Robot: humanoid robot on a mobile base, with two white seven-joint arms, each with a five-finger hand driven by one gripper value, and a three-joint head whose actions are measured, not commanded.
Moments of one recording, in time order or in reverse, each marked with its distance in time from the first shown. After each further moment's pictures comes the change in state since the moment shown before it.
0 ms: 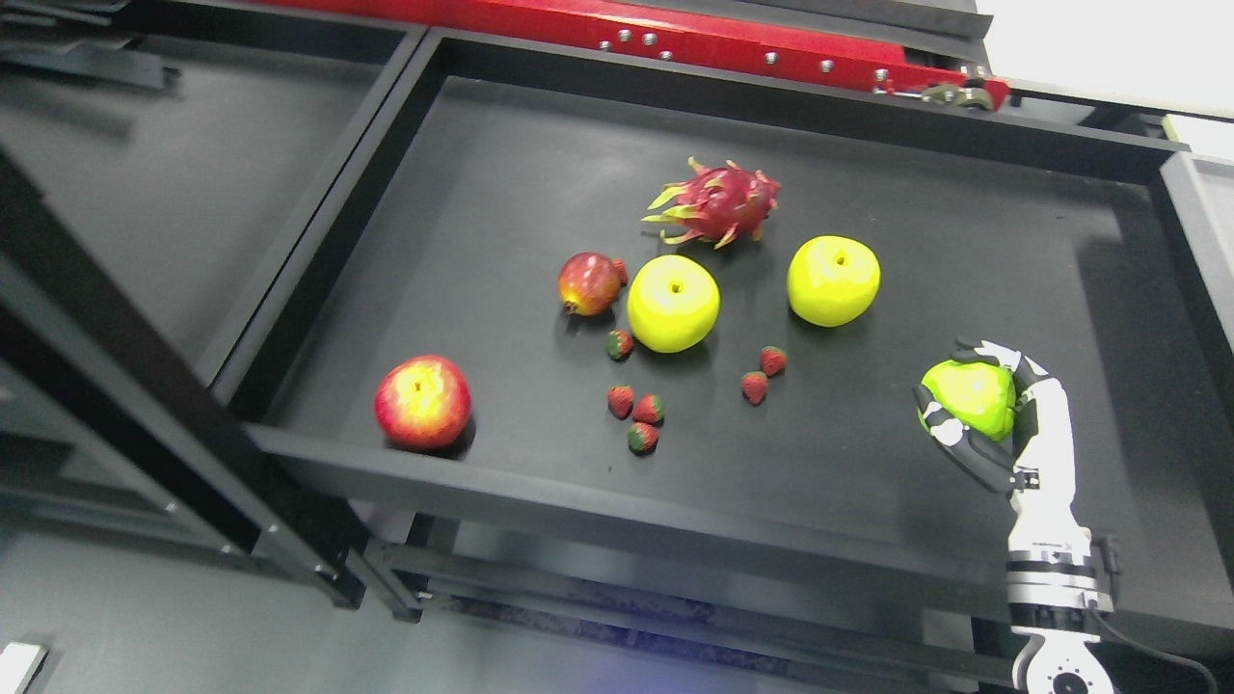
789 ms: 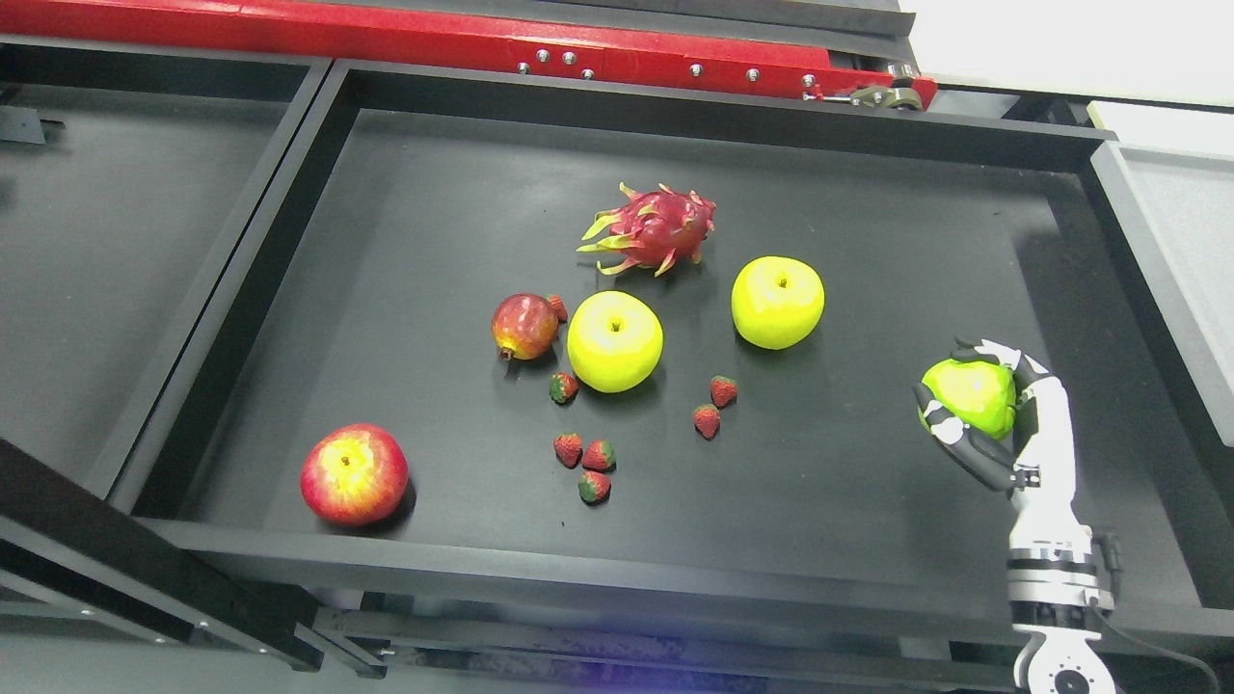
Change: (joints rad) left arm 0.000 0.000 0.000 0.000 0.000 0.000 0.000; right arm -0.008 -0.001 -0.001 0.000 0.000 0.032 0.013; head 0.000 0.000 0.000
